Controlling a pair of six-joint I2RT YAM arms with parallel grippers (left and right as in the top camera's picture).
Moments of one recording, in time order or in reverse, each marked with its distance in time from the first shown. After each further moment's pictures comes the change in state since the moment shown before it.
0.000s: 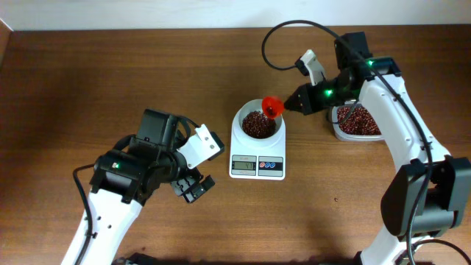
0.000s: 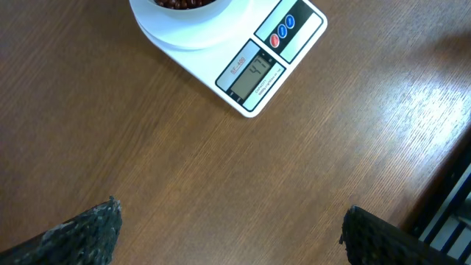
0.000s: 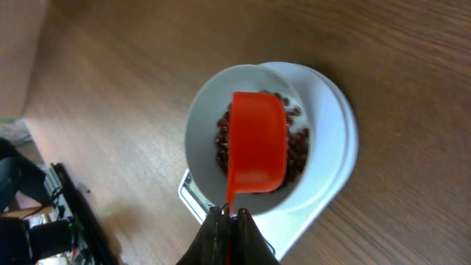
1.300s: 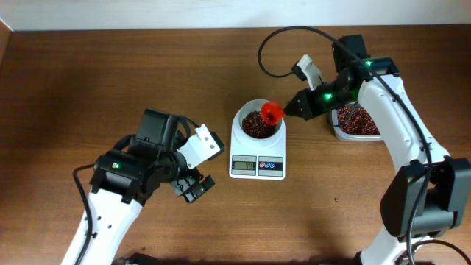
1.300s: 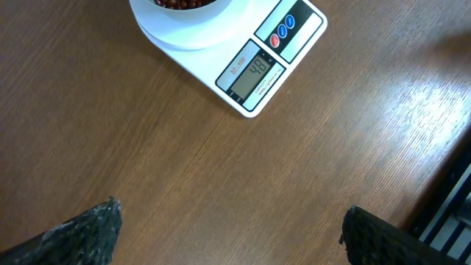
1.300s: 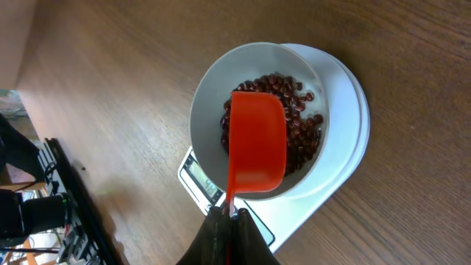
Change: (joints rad) left arm 0.000 0.000 0.000 0.000 0.000 0.000; right arm 0.009 -0.003 0.000 -0.061 0.013 -0.085
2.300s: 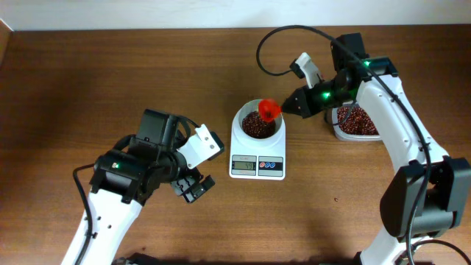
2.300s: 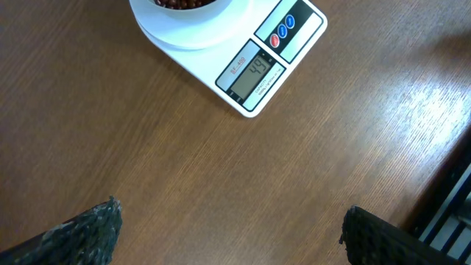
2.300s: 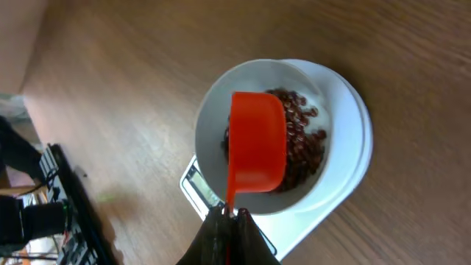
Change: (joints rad) left arm 0.000 0.000 0.000 0.000 0.000 0.000; right arm 0.008 0.000 0.000 0.040 -0.012 0.018
